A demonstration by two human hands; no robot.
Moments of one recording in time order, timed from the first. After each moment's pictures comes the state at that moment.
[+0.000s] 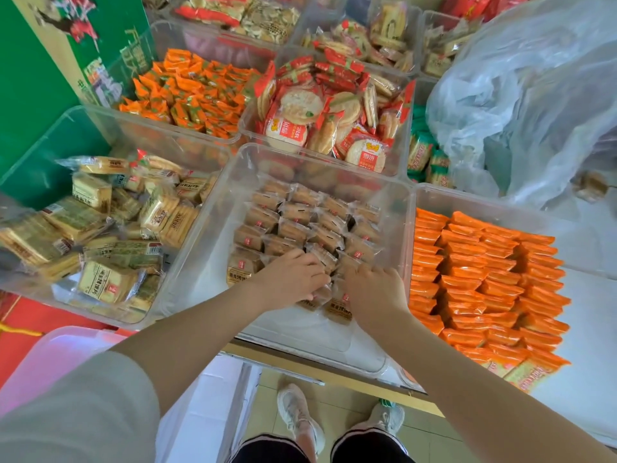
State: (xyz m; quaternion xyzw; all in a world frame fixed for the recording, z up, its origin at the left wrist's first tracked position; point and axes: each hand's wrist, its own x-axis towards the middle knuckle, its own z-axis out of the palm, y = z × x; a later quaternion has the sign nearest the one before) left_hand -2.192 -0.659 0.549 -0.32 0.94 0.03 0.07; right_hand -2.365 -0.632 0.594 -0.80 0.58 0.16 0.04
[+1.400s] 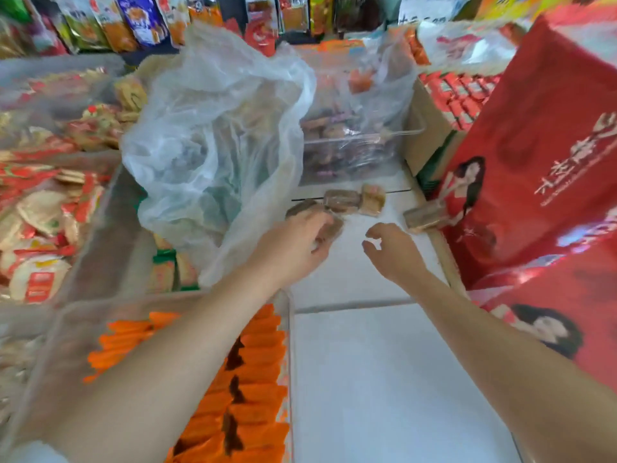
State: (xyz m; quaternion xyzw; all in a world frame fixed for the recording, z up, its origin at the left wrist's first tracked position) left_hand -2.687 -0.809 0.639 -0.42 0.88 0.18 -0.14; right_hand -2.884 -0.790 0.554 -0.58 0.77 -0.19 0.20
